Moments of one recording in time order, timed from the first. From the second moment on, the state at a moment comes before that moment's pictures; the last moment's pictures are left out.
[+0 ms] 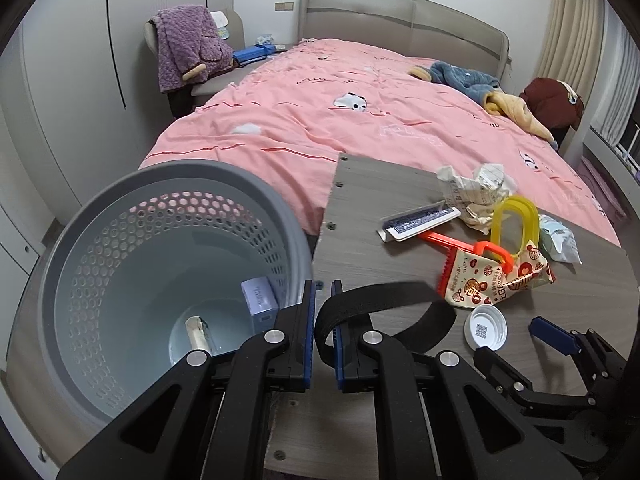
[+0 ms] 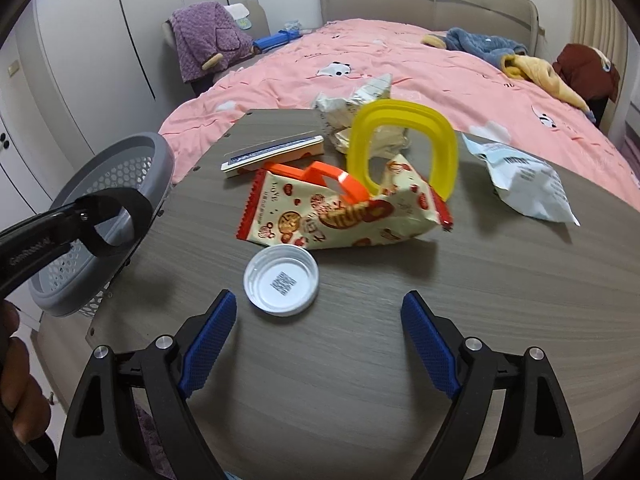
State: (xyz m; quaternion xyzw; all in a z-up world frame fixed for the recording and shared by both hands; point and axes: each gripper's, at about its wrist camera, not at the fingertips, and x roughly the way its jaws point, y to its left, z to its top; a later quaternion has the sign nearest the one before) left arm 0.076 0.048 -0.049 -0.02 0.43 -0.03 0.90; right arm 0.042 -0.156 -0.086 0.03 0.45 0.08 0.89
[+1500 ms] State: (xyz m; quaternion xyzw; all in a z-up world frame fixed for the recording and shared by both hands) left arm 0.073 0.193 -0.060 -0.06 0.43 0.07 0.90; right arm 0.084 0.002 -0.036 -0.03 0.41 0.24 0.88
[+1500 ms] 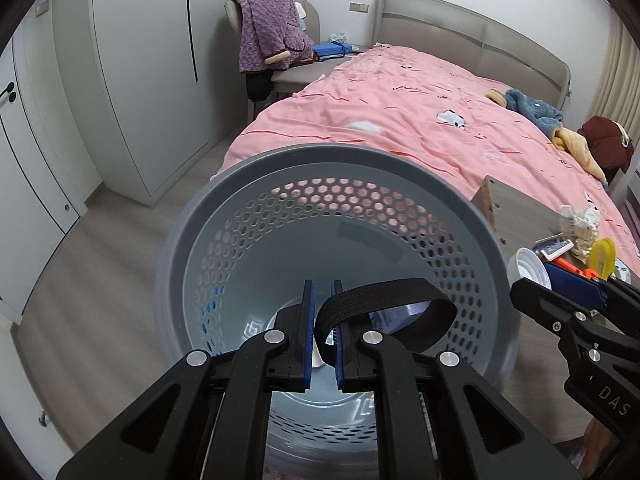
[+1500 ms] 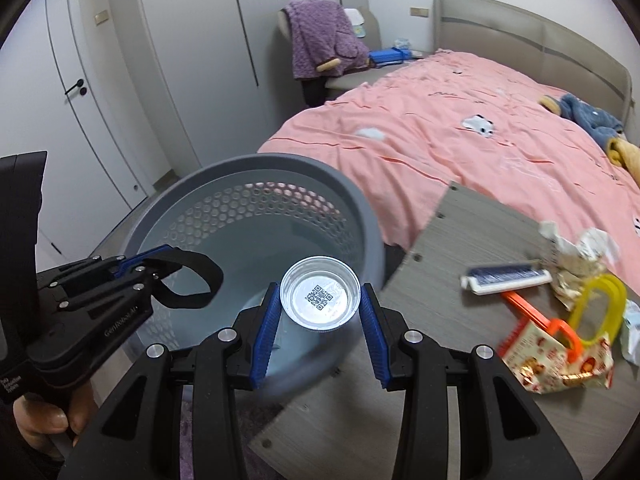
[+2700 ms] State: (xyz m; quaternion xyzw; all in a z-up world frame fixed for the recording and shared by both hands) left arm 0.051 0.214 -0.056 -0.07 0.43 0.10 0.90; right arm 0.084 0.022 -0.037 -0.04 0.40 0.25 0.88
